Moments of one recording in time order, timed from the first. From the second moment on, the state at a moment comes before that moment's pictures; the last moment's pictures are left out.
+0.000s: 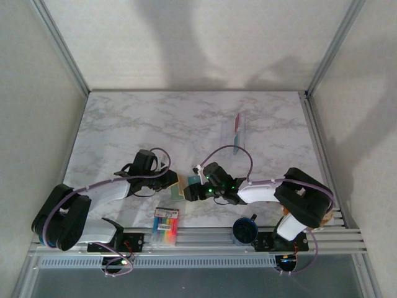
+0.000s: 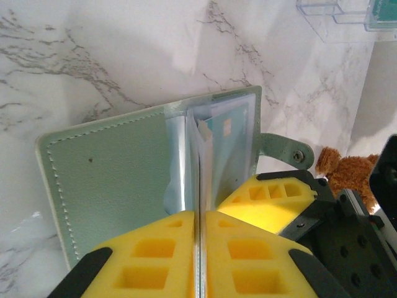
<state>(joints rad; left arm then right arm) -0.43 1.33 0.48 0.00 0.56 -0.88 0.99 1.59 0.60 0.28 -0.30 0.62</state>
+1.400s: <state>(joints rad) -0.48 1.40 0.55 -0.02 0.54 -0.87 1.01 1.60 0.66 0.16 -0.13 0.56</state>
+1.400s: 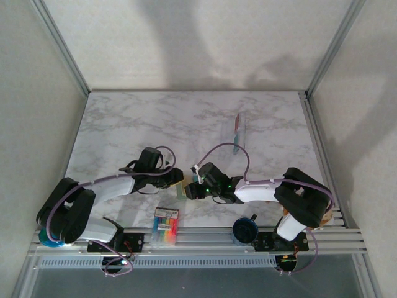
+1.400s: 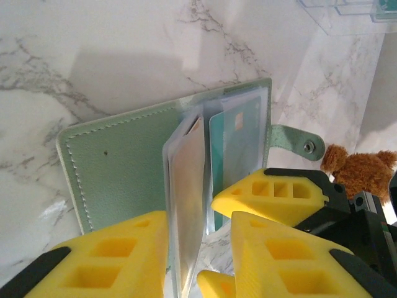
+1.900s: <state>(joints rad) -0.48 1.43 0.56 -0.01 0.55 -0.87 1.05 1.59 0.72 0.12 -0.09 0.53</state>
